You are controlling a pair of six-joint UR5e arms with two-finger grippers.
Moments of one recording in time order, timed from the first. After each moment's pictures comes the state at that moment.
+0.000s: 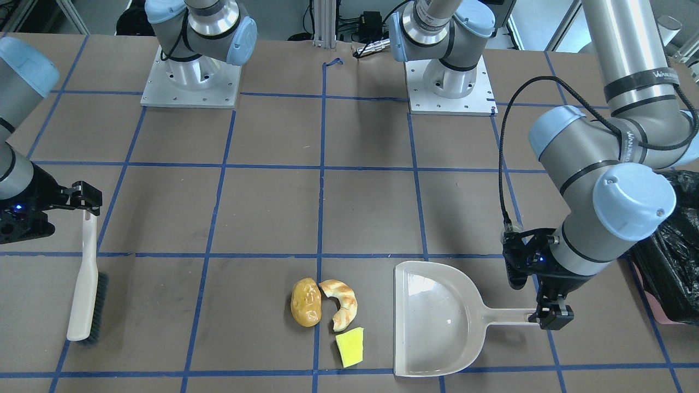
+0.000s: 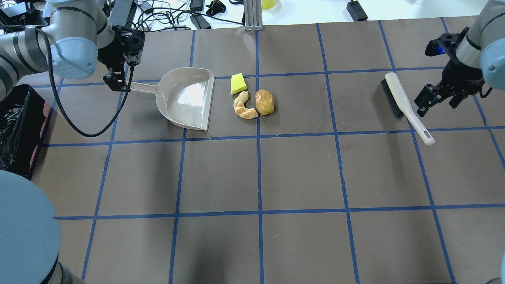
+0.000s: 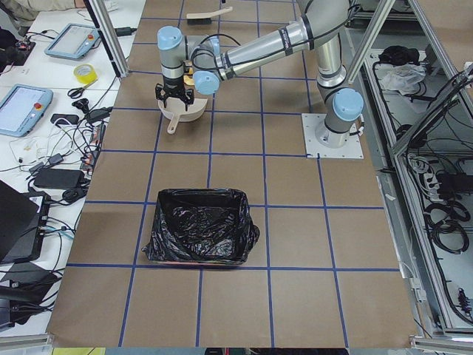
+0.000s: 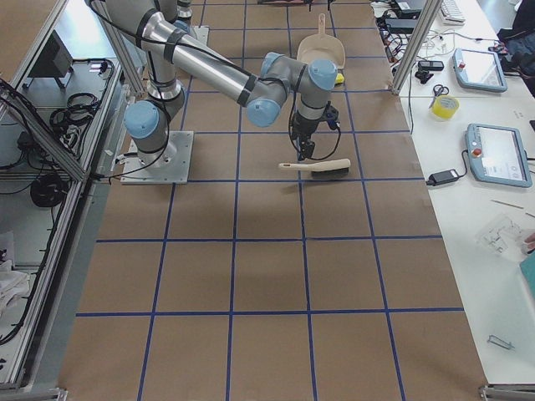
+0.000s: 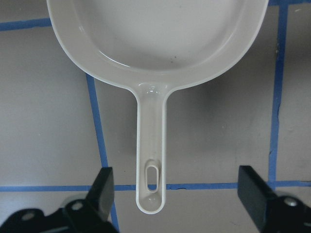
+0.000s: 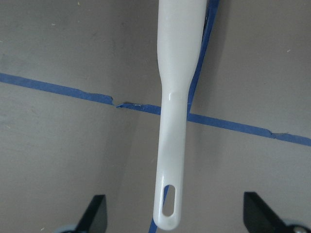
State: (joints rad) left arm -1.40 -2.03 -1.48 -1.10 1.63 1.84; right arm 1.19 -1.32 1.79 -1.94 -1.67 -0.60
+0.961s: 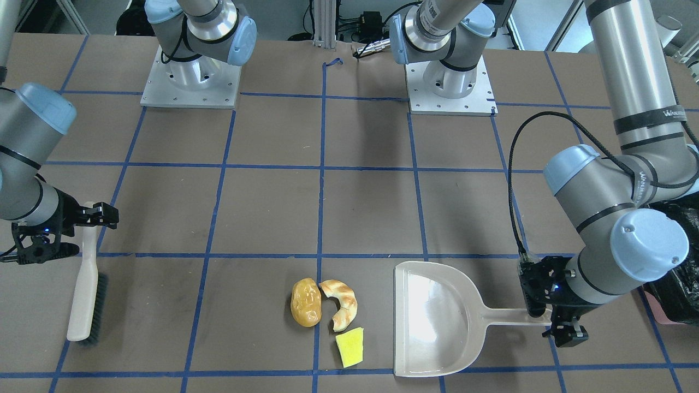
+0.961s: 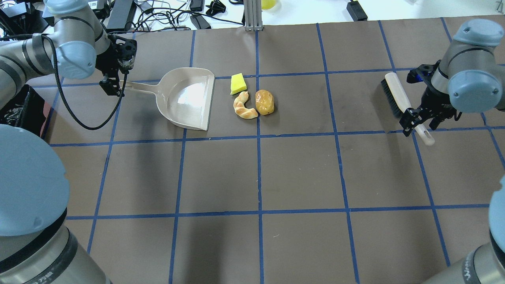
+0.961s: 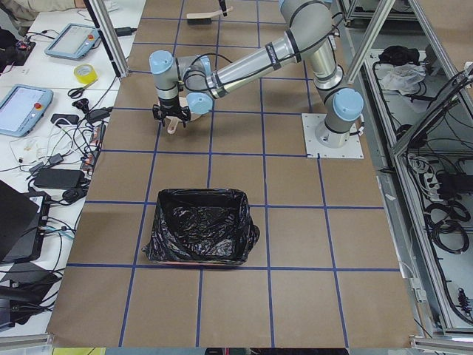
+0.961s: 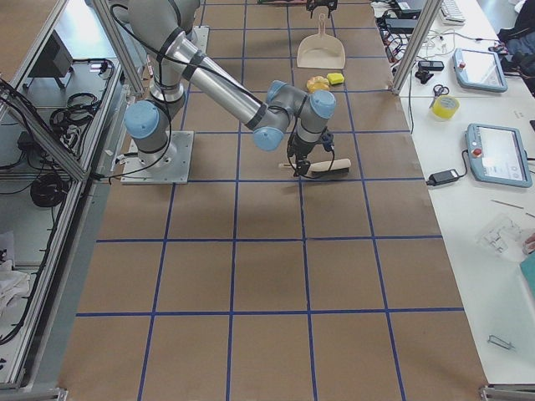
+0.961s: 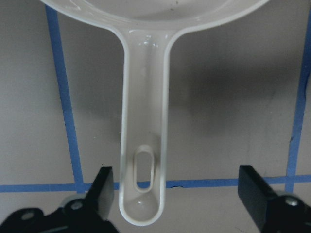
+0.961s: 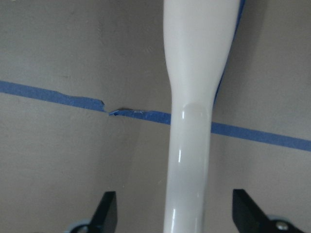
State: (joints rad) left arm -1.35 -2.13 -1.42 -1.10 1.63 1.80; right arm 1.19 -1.22 1.82 -1.99 -1.67 -0.58
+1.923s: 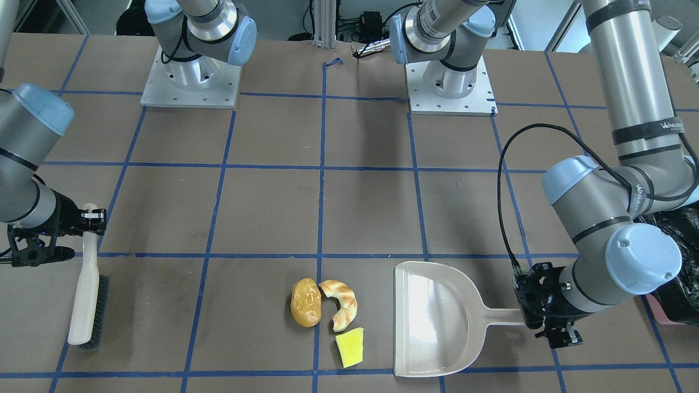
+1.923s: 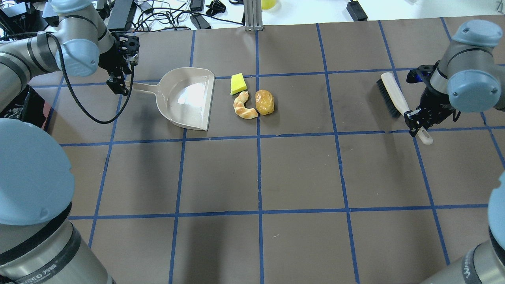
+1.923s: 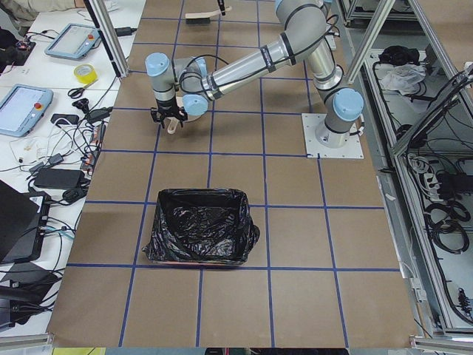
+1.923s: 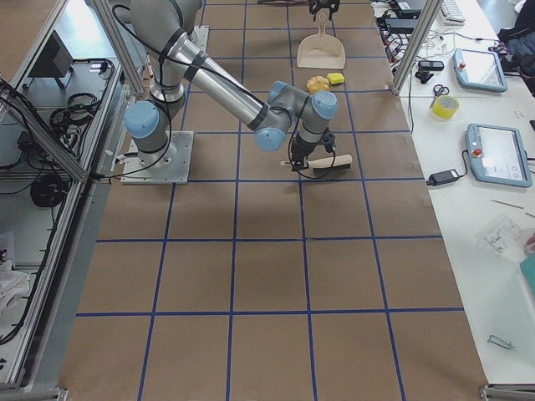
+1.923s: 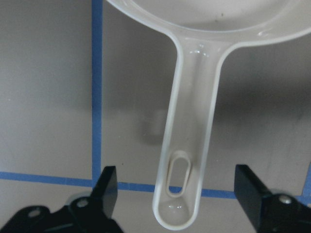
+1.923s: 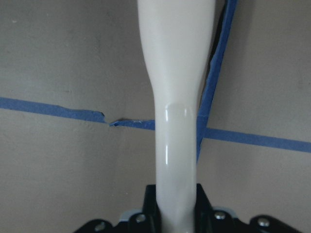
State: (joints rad) left arm -1.36 -2.16 -1.42 -1.12 1.62 1.68; right arm 1.20 -1.22 1.79 -1.98 -1.66 -0.52
